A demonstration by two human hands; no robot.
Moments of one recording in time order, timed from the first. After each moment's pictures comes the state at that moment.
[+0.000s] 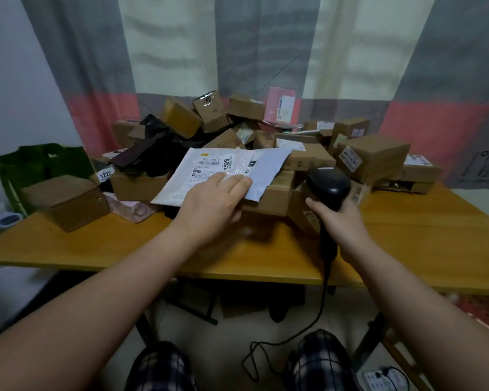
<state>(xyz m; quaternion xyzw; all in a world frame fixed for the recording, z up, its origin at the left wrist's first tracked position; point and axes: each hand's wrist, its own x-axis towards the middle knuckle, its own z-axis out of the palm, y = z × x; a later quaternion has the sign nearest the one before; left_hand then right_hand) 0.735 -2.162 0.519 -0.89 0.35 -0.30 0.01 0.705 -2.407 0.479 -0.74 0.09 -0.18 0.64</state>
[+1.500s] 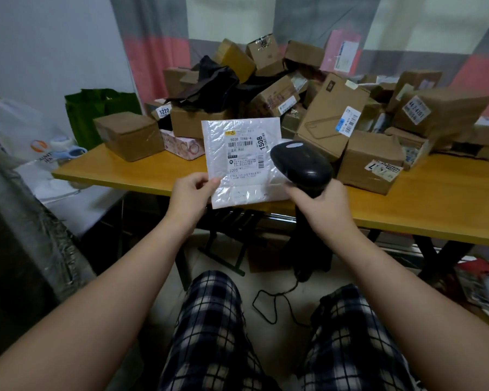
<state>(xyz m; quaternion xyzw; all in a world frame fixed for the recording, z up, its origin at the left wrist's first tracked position) 0.681 -2.051 0.414 -0.78 0.01 -0.15 -0.61 0.635 -2.274 0.439 -0.79 -0.09 -0.20 0.57</state>
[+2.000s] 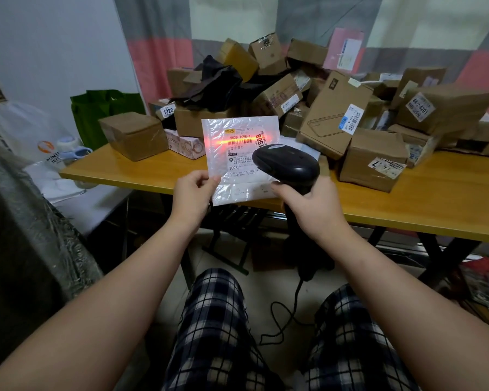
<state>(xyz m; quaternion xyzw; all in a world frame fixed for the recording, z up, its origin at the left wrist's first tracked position) 0.678 -2.052 0.413 -0.78 -0.01 -0.19 -0.60 0.620 -2.253 0.449 -0.79 -0.11 -0.18 0.57</state>
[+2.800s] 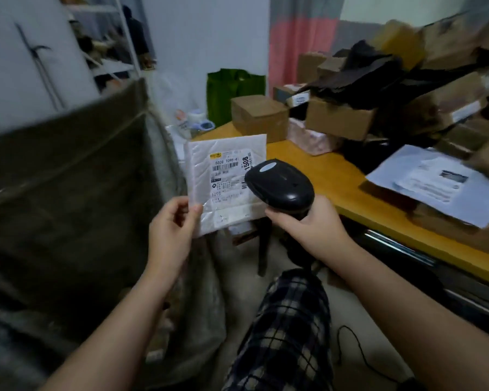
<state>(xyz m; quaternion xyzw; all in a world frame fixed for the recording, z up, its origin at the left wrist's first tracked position) 0.557 -1.885 0.372 -0.78 -0.17 -0.40 -0.46 0.650 -2.091 0.420 -0.76 -0.32 0.03 0.57</state>
